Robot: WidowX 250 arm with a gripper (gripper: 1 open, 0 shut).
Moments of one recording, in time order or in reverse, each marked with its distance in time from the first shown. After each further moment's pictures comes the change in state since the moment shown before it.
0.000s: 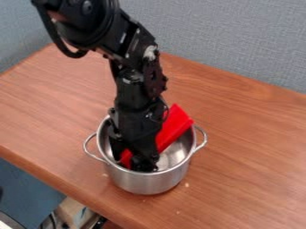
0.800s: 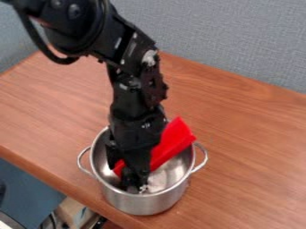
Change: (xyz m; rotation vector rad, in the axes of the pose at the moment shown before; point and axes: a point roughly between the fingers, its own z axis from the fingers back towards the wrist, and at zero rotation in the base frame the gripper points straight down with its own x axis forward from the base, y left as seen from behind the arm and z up) arm -0.018 -0.021 0.014 0.001 0.029 -0.164
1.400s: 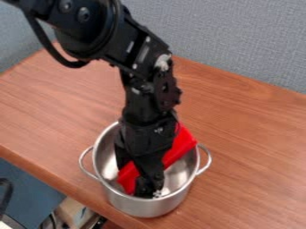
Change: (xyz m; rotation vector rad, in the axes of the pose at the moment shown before) arm 0.010 -0.011 -0.005 -0.007 0.000 -0.001
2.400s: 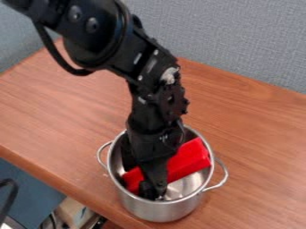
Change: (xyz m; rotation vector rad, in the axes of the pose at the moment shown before) arm 0.004 0.001 -0.007 0.045 -0.014 -0.012
